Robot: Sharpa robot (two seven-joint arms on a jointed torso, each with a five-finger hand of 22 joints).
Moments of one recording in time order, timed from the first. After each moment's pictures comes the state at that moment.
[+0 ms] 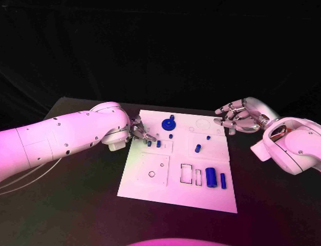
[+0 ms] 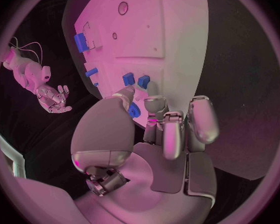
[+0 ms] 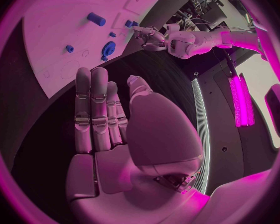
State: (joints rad) left arm 1.25 -0.72 -0.02 1.37 -1.04 0.07 -0.65; left_hand 1.08 -0.17 0.27 0.29 0.05 1.05 0.03 0.48 0.57 1.33 -0.04 1.04 0.90 1.47 -0.09 1.55 1.31 0.09 1.37 0.01 1.37 1.18; right arm 1.30 -0.95 -0.11 1.66 -0.88 -0.48 -0.05; right_hand 1.42 -0.10 -0.01 0.28 0.50 0.89 0.16 0.21 0.07 0.98 0.08 0.81 0.60 1.36 0.00 0.57 0.62 0.18 1.14 0.11 0.49 0.80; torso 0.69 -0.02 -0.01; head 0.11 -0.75
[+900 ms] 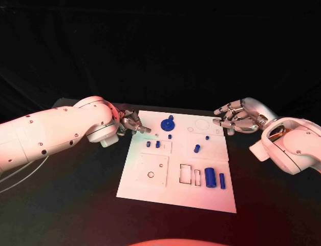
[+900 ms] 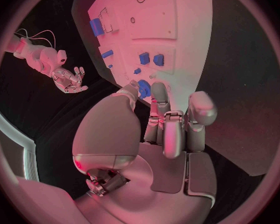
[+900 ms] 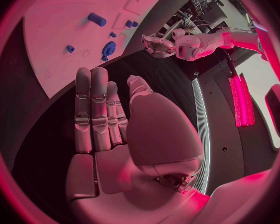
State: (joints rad) left arm 1.27 -0.84 0.01 1.50 -1.00 -0.06 -0.56; left_hand 1.20 -0.15 0.22 0.28 0.05 0.98 0.07 0.45 0.52 1.18 0.00 0.84 0.66 1.46 -0.07 1.55 1.31 0.10 1.29 0.03 1.27 1.02; right arm 1.30 -0.95 -0.11 1.66 -0.88 -0.48 -0.05; right_hand 1.42 -0.10 -0.01 0.28 0.50 0.89 0.16 0.21 0.07 0.99 0.08 0.81 0.60 1.36 0.00 0.57 0.62 0.18 1.14 0.11 0.49 0.80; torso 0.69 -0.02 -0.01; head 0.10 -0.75
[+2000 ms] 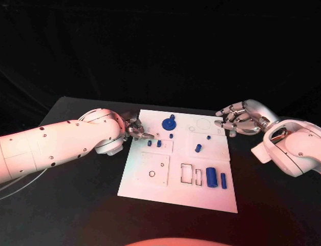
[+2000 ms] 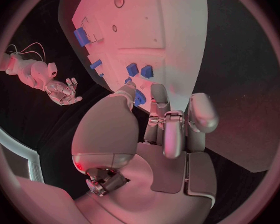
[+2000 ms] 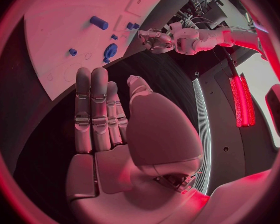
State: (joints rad) left arm 1.21 -0.82 -0.01 1.51 -1.13 -0.14 -0.59; left_hand 1.16 -0.16 0.19 0.29 0.05 1.00 0.06 0.45 0.49 1.21 -0.01 0.87 0.68 1.47 -0.07 1.55 1.31 0.10 1.34 0.03 1.30 1.10; right arm 1.29 -0.96 -0.12 1.66 -0.88 -0.48 -0.05; right_hand 1.42 -0.10 -0.01 0.28 0.50 0.89 0.16 0.21 0.07 0.99 0.08 0.81 0.60 1.36 0.00 0.57 0.62 0.18 1.14 0.11 0.49 0.80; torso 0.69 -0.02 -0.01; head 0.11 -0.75
